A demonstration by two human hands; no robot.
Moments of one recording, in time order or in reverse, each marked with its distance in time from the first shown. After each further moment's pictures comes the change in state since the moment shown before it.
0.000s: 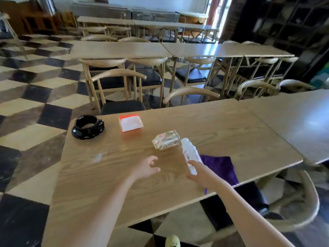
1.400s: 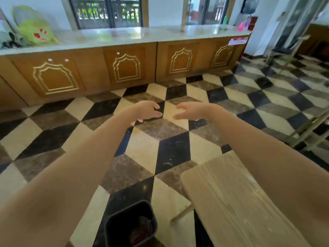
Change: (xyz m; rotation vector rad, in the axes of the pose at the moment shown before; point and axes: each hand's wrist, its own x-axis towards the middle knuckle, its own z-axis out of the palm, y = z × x) left_hand -0.383 -0.149 -0.119 -0.261 0.972 -0.994; right_hand -0.075 -0.485 0.176 -0.677 -0.729 -1.367
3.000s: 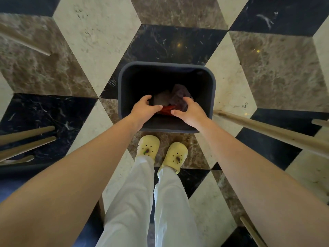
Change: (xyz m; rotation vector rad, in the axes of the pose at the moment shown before) left_hand -0.021 -0.440 0.598 -1.027 0.017 -1.048; right_hand 0.154 0.078 0.709 0.222 -0.573 0.221
